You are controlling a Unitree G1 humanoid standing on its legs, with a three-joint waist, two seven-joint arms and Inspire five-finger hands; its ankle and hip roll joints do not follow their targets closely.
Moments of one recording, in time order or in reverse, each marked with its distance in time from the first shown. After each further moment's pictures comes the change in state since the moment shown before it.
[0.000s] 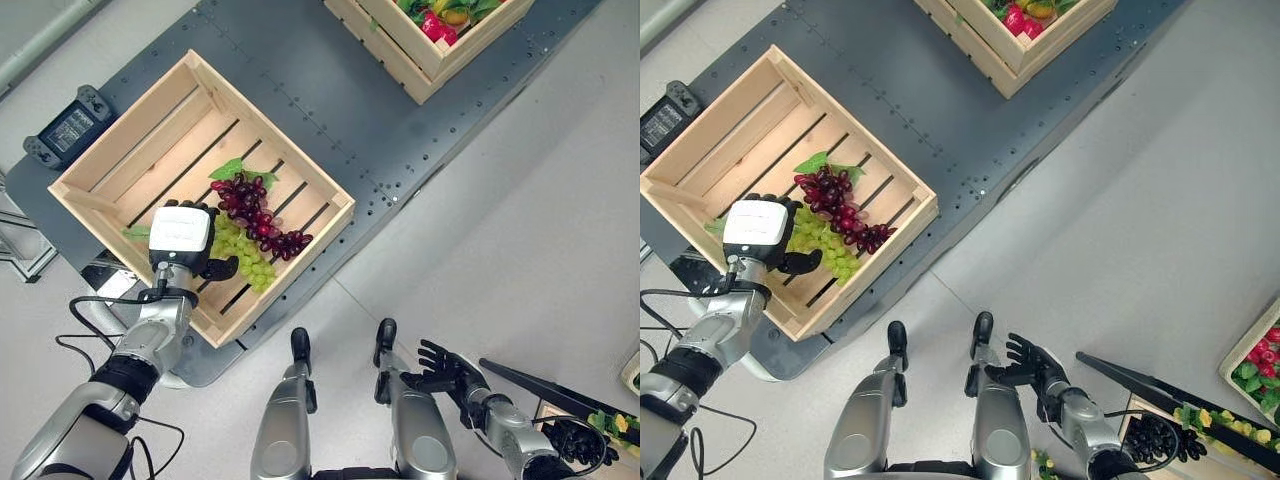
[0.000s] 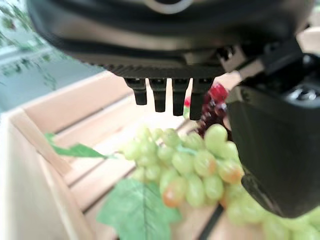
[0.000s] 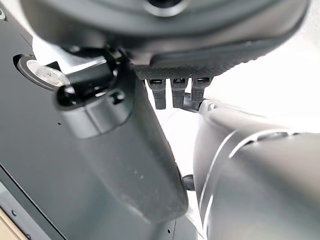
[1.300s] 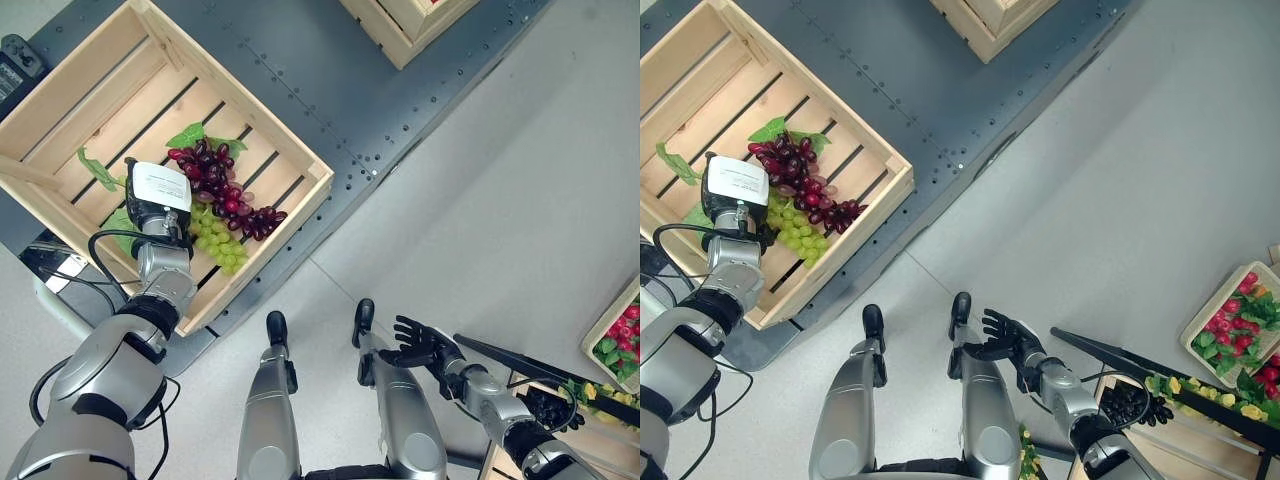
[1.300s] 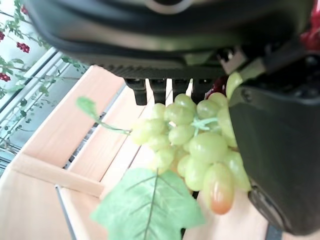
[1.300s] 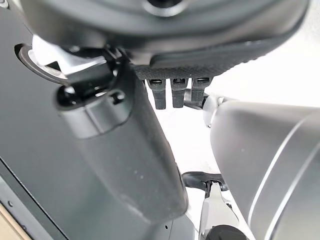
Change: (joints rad) left arm -0.408 -0.115 -0.267 0.460 0.272 0.276 -0.138; right arm -0.171 0.030 0.149 0.051 0.083 0.000 0.001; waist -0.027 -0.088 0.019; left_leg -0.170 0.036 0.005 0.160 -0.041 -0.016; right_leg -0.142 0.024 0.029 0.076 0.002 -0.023
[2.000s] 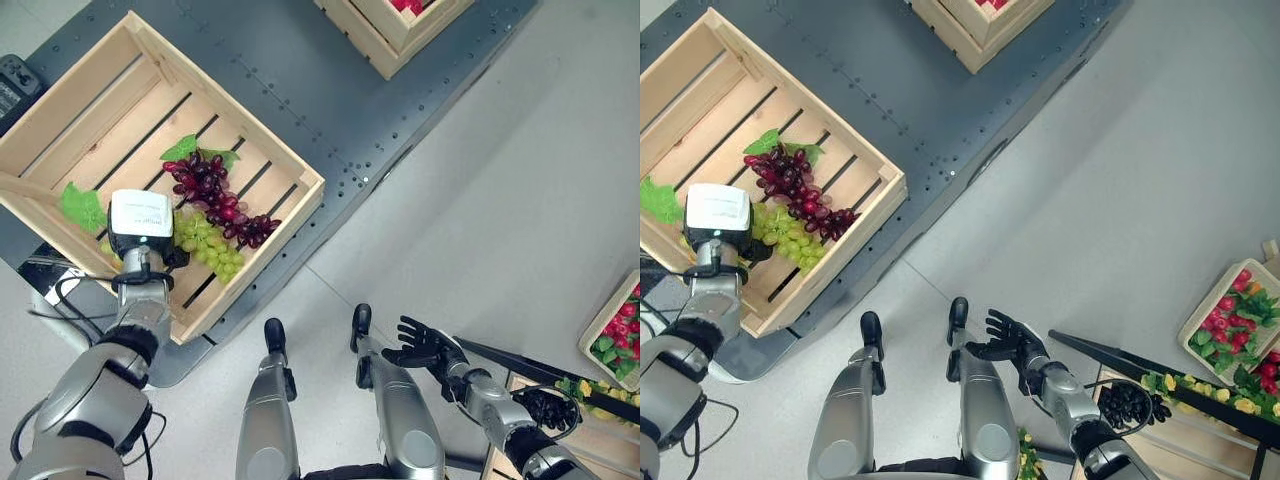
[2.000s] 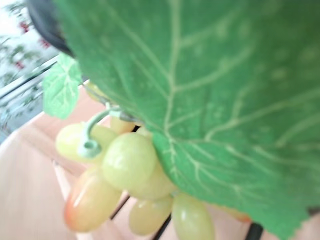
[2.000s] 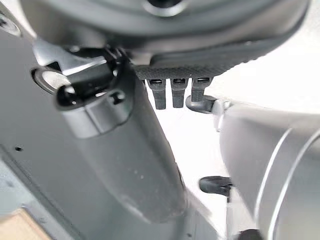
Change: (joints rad) left arm 0.264 0.052 0.228 -0.076 -0.222 -0.177 0.437; right arm 0.066 0.014 -0.063 -0.028 0.040 -0.044 -0.001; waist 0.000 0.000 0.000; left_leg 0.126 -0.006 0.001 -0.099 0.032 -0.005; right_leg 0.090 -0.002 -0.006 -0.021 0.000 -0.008
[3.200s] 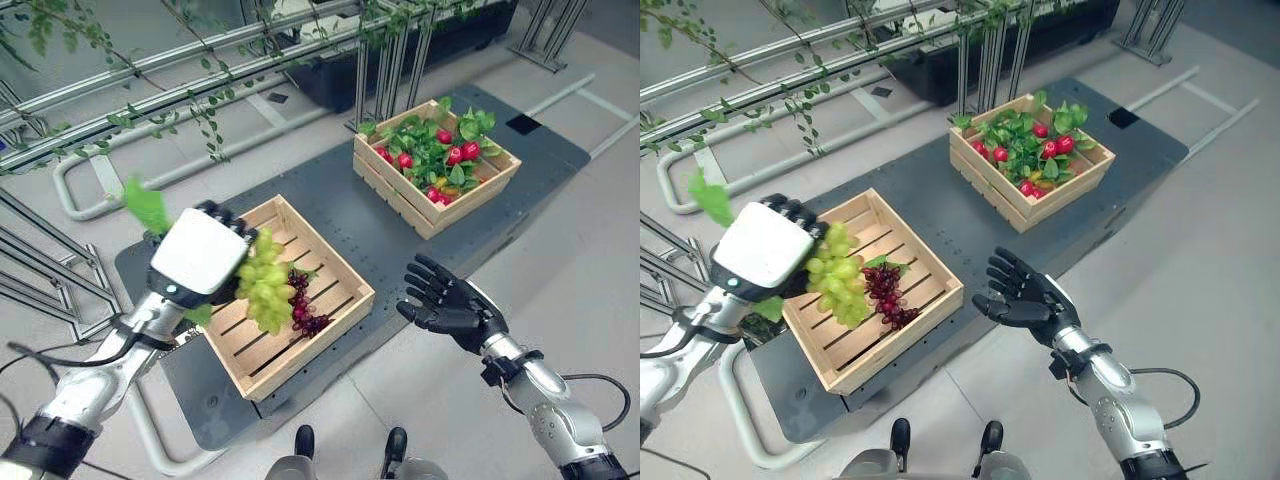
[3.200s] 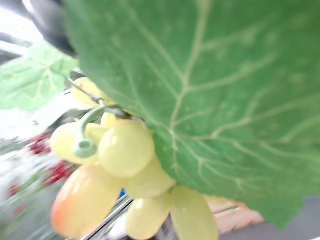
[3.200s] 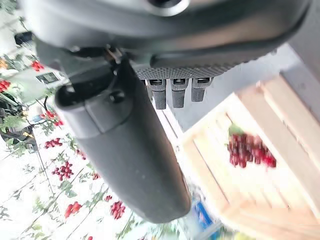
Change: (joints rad) left arm 0.483 0.229 0.269 -0.881 0.416 -0.467 0.128; right arm 0.198 -0.172 -0.252 -0.786 0.188 0.228 0.092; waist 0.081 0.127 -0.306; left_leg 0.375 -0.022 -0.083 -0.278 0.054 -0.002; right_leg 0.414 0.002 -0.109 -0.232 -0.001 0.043
